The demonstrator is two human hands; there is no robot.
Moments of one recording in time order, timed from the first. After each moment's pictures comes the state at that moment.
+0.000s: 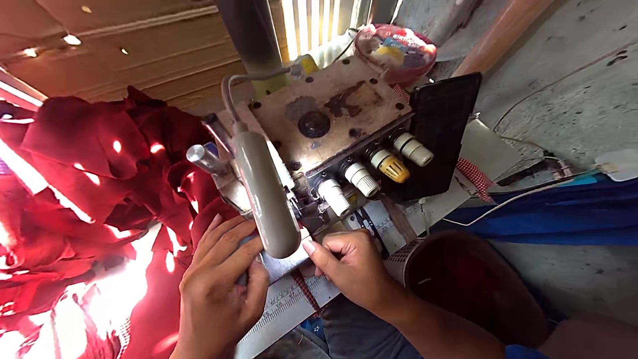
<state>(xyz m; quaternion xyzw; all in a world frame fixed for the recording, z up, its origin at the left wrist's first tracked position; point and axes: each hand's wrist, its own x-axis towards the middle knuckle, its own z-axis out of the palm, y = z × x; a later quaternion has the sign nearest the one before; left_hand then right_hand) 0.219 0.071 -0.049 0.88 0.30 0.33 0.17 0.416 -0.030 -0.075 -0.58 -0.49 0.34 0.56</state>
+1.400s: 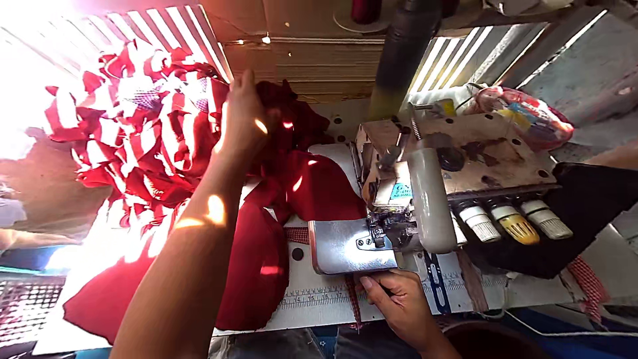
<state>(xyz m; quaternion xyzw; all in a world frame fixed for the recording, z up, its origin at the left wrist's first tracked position) 0.182 0.260 0.027 0.75 0.59 0.28 0.08 0.417 -0.034 -0.123 -0.48 -0.63 0.32 0.51</state>
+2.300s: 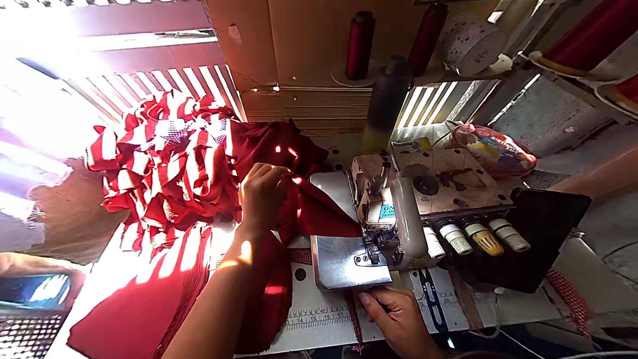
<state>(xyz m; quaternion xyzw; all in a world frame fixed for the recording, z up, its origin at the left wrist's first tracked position) 0.173 0.195 -0.044 0.78 0.45 0.43 -0.06 0.416 -0.034 -0.128 -0.50 -0.63 0.31 0.51</state>
